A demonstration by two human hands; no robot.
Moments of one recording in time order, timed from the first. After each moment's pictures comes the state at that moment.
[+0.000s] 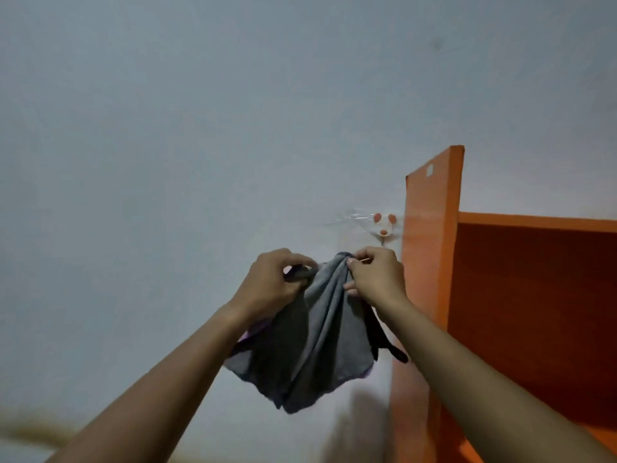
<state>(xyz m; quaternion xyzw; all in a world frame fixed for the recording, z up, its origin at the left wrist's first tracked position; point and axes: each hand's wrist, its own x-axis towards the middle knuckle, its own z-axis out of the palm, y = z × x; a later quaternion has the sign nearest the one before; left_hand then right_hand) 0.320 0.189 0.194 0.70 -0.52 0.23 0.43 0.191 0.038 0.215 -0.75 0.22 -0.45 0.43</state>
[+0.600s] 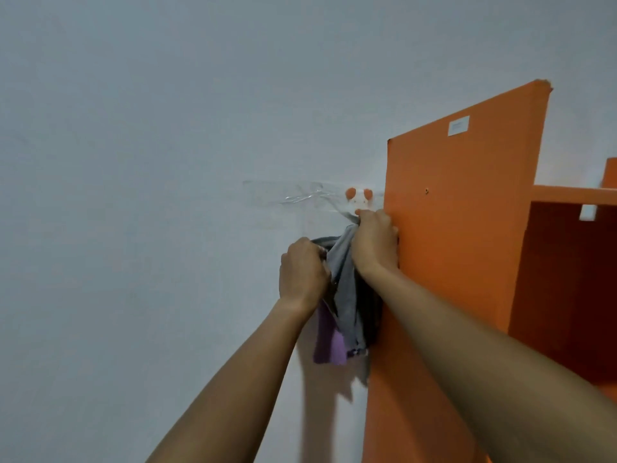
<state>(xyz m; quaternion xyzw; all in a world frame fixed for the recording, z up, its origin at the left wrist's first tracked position) 0.380 -0.008 0.171 0.71 -0.47 0.22 0.47 0.279 -0.079 0.223 -0.76 0.41 -0.51 0.08</state>
